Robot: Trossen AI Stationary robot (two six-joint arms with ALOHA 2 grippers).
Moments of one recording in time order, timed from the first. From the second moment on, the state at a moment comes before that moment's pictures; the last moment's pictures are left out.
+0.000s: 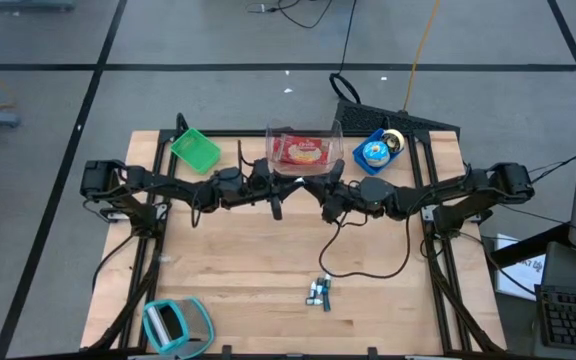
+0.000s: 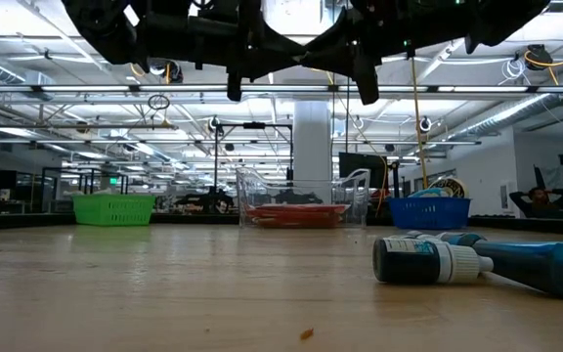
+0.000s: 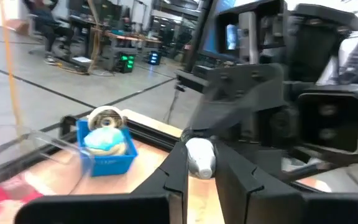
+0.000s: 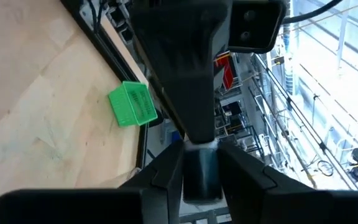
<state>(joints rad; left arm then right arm) 0.10 1.56 0.78 0.84 -0.15 -0.27 0.04 1.39 0.72 0.65 0.37 -1.13</state>
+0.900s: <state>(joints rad) 0.25 1.03 0.78 -0.11 -0.54 -0.23 0.07 1.38 0.72 0.54 0.78 -0.57</state>
